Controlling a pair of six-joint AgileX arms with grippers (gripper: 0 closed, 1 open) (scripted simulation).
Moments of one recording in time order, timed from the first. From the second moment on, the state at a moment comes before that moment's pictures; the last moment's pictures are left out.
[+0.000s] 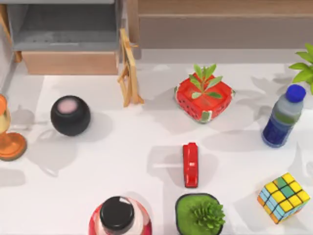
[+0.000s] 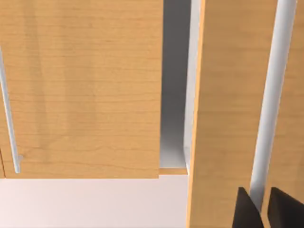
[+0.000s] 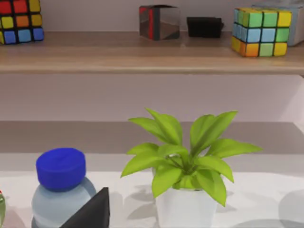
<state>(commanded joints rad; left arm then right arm) 0.68 2.04 0.49 1.50 0.72 1.60 0.00 0.00 0.00 0.00 0.00 0.00</state>
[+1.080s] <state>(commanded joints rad) 0.69 2.04 0.49 1.51 0.73 1.60 0.00 0.00 0.00 0.00 0.00 0.00</state>
